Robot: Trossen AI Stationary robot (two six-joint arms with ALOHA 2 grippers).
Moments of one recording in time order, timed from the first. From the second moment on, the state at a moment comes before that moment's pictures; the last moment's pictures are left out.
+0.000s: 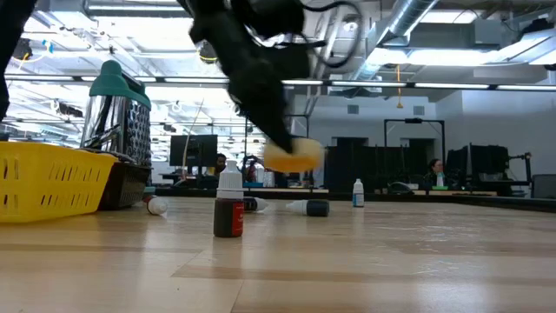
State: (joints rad) left arm 0.01 1.83 1.29 -0.48 -0.04 0.13; right arm 0.62 1.45 1.74 0.24 1.57 -0.82
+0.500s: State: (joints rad) left arm -0.17 1.20 0.98 -0.94 -0.16 -0.74; right arm 0.62 1.45 1.74 0.24 1.57 -0.78
